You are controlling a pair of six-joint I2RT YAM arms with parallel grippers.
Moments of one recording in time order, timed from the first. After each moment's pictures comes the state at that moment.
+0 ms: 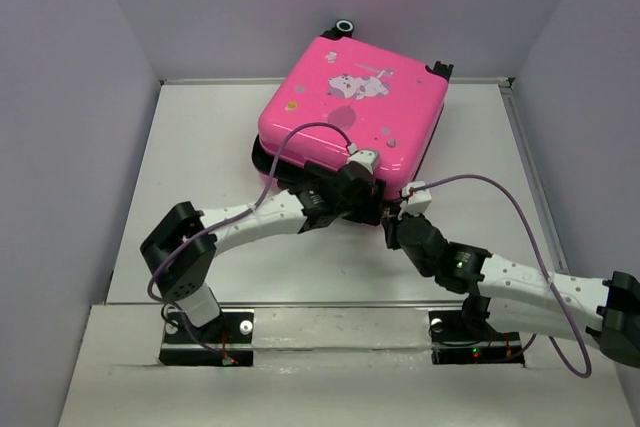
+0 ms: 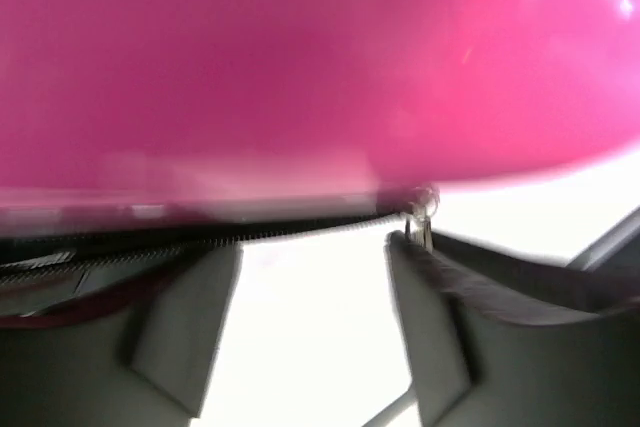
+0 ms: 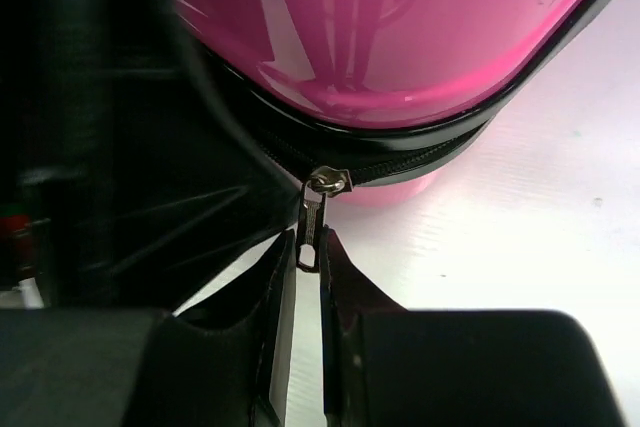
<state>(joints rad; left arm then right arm) -1.00 1.66 1.17 -0.22 -0.15 -0.60 1.05 0.93 0.46 -0.02 0.61 0.50</state>
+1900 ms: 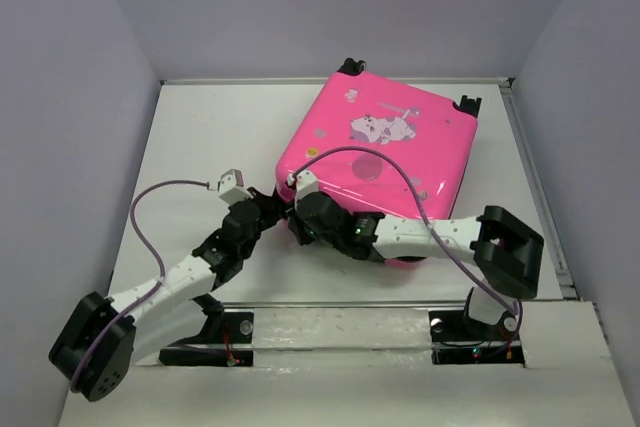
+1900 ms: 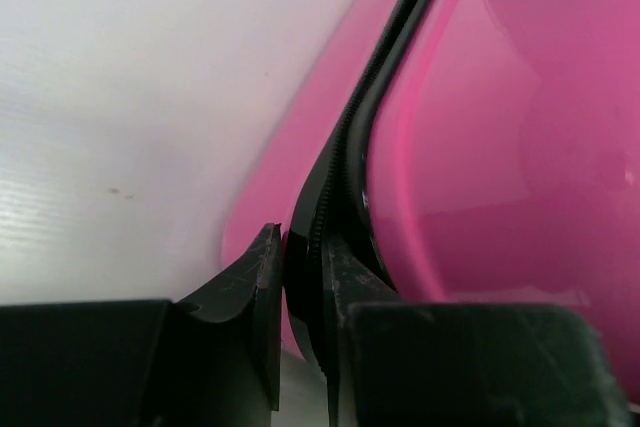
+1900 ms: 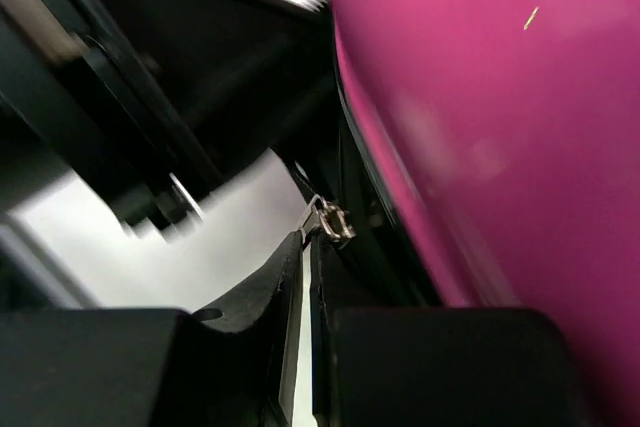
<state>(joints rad) -0.65 0.98 0.30 0.31 -0.41 -0.89 1.16 1.65 1.06 0.03 0.30 0.45</state>
